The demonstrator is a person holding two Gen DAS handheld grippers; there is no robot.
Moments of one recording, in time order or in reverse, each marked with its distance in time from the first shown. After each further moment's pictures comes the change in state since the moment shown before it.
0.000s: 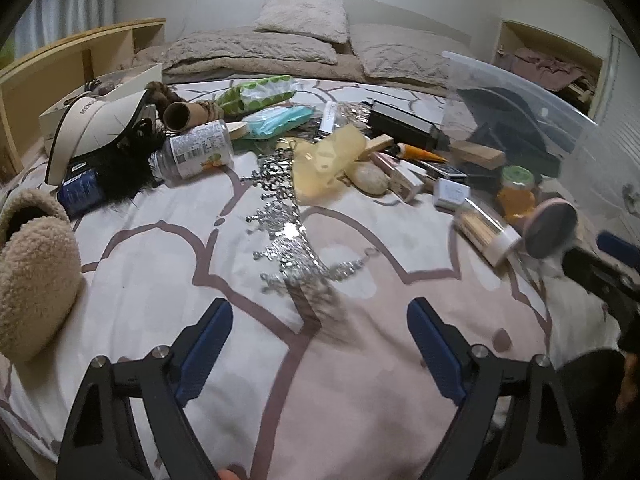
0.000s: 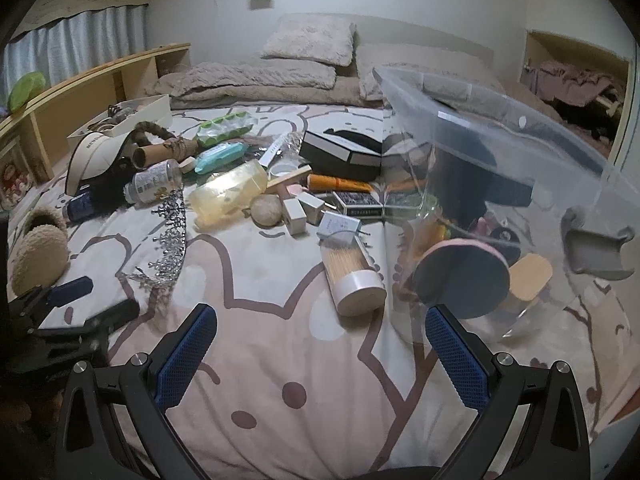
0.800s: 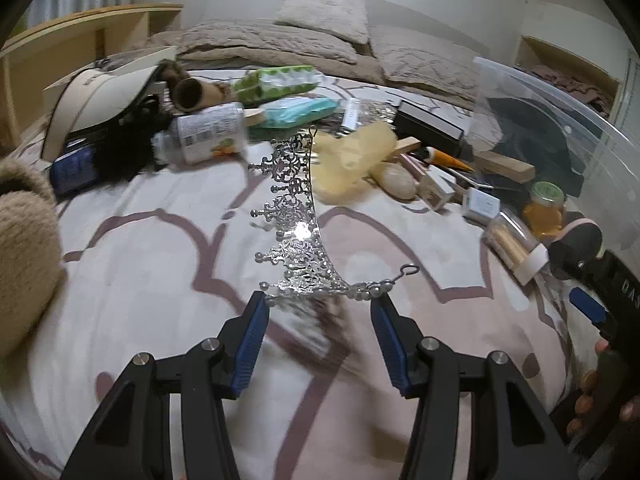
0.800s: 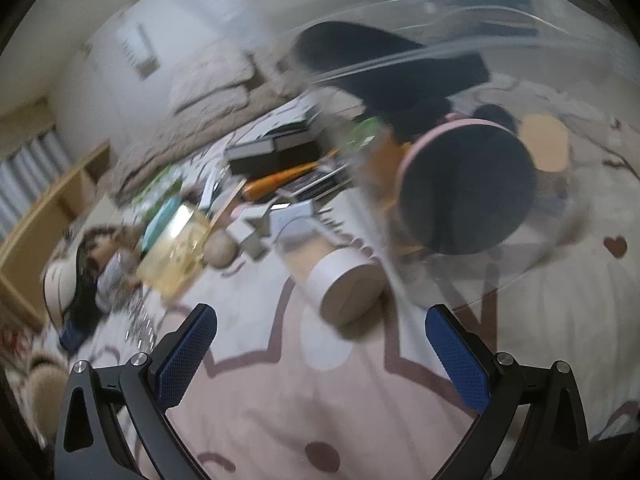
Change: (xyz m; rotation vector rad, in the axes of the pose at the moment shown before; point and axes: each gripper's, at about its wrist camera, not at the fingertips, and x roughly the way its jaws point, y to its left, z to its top) left arm 0.027 0.023 -0.005 -0.066 0.014 -0.002; right arm 0.060 -0.046 -0.028 0.545 -0.068 0.023
